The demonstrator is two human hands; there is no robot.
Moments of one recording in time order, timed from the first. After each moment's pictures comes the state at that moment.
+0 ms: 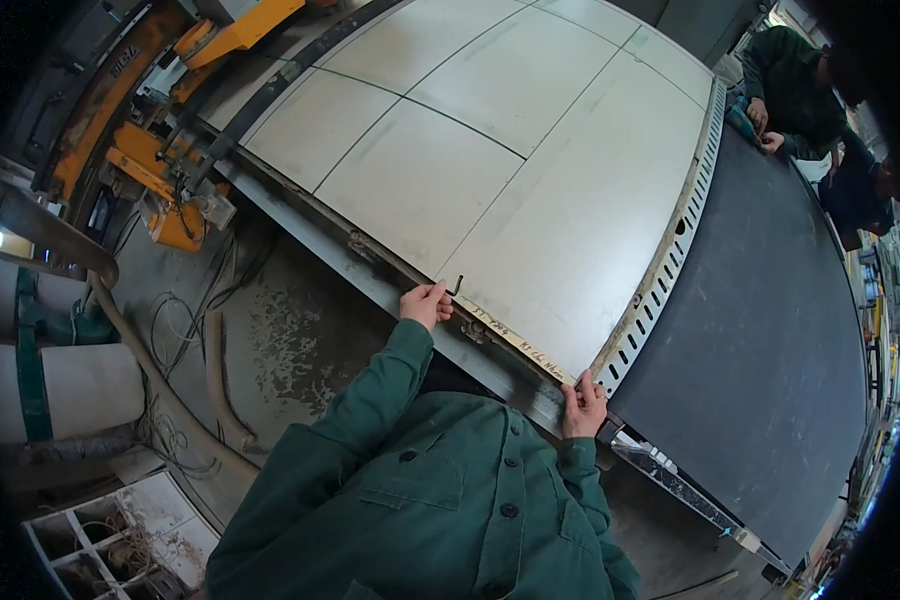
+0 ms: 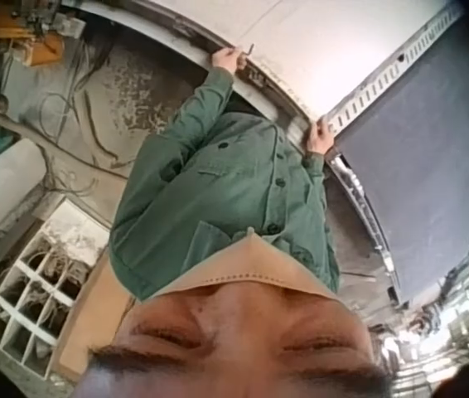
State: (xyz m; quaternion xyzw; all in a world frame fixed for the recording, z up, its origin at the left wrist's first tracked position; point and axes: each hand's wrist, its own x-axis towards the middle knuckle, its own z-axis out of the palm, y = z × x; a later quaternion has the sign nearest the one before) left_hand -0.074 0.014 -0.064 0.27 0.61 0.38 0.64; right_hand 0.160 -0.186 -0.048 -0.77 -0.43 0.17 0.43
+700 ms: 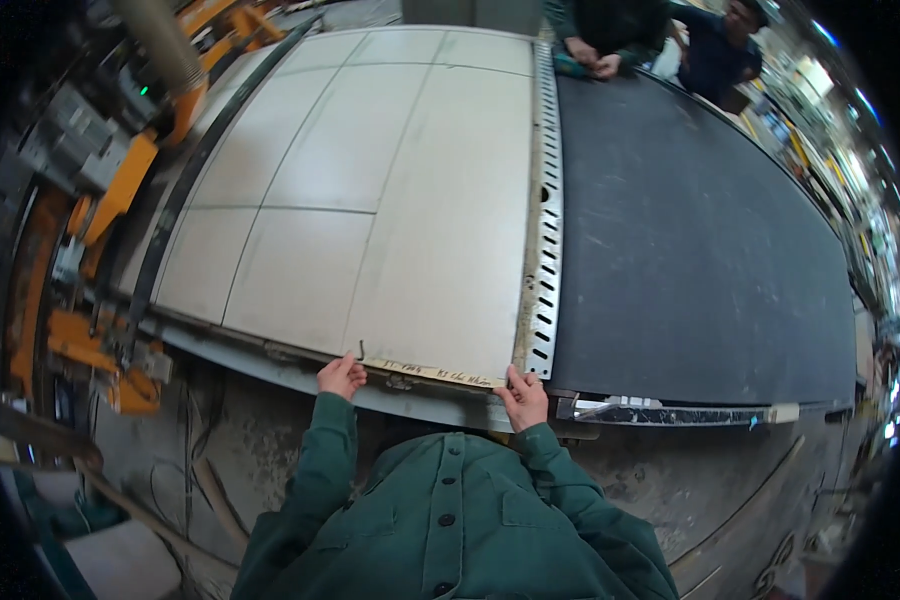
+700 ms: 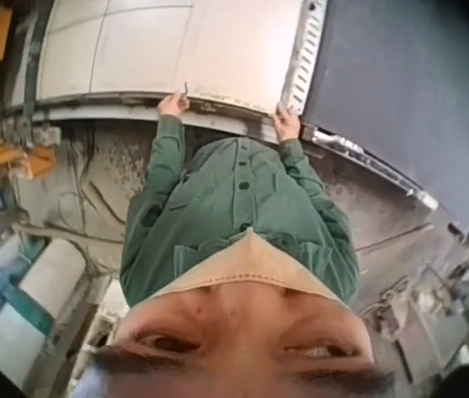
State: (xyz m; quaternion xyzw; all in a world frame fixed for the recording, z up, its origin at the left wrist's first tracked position) left_hand -0.091 0.026 -0.072 0.27 0.57 0.32 0.71; right_hand 0.155 -0.186 -0.039 -0.80 -0.42 0.15 0.40
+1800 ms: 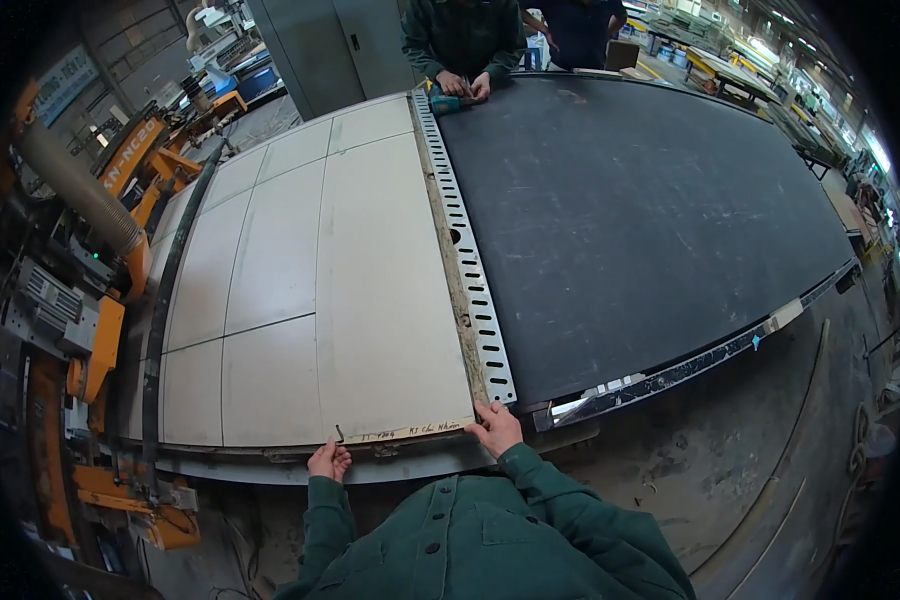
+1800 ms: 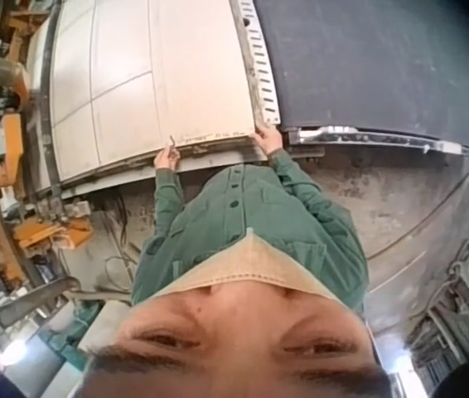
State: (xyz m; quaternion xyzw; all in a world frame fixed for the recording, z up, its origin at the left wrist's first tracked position) left_hand -0.101 0.036 -0.072 0.30 0.54 0.26 0.74; right_hand 0.158 -0.192 -0.045 -0.81 -0.36 0.15 0.43
